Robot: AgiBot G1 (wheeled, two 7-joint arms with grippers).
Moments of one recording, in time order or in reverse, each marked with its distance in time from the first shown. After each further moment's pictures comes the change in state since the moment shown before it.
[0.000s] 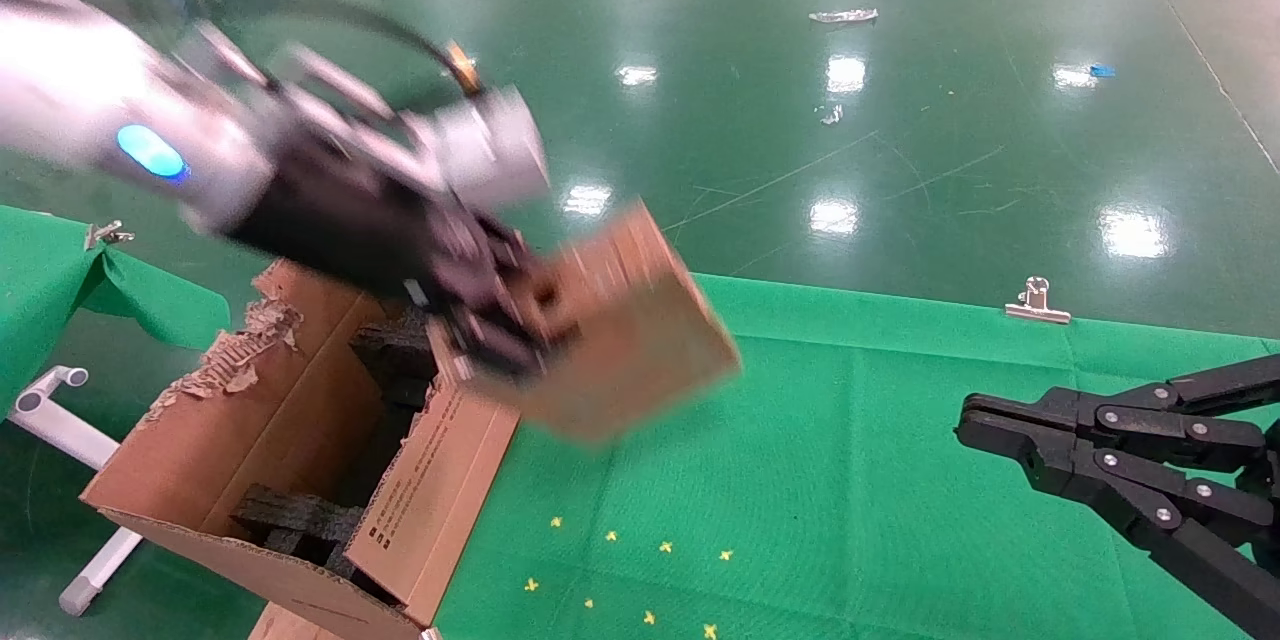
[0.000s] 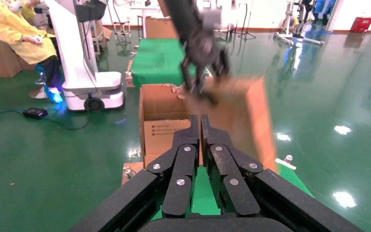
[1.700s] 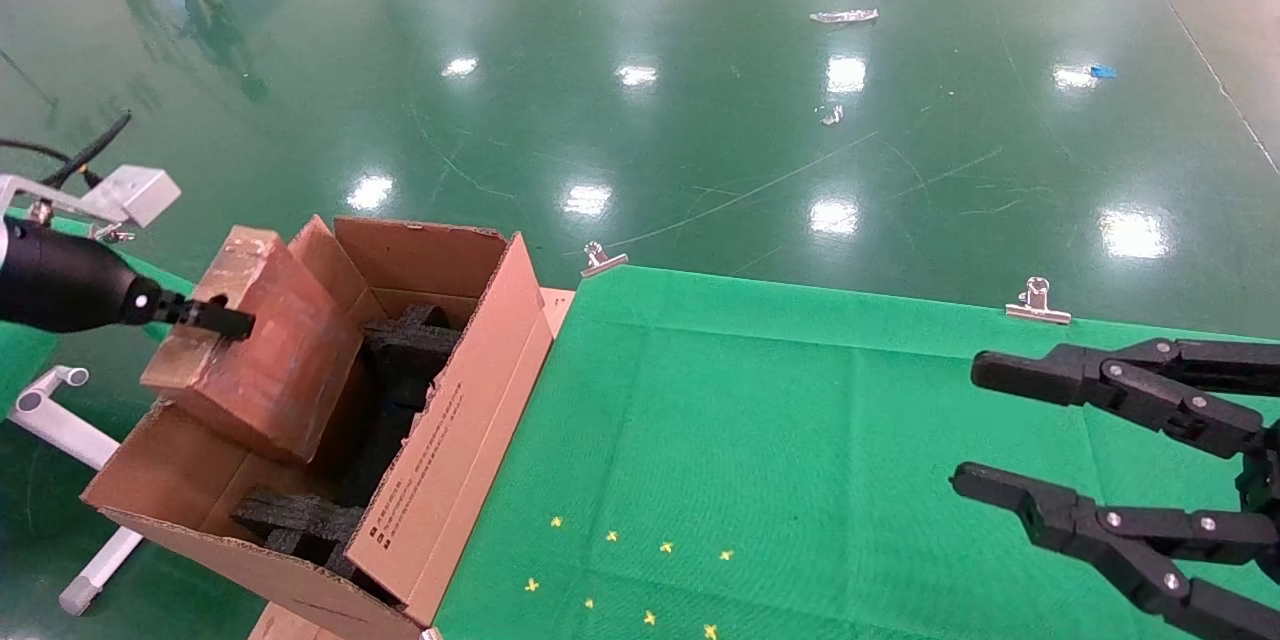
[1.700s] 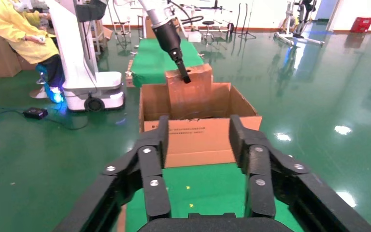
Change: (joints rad) left arm 0.170 -0.056 0.047 0.920 0.117 -0.128 0.029; right arm 0.001 0.001 -0.003 0.000 0.002 0.001 -0.002
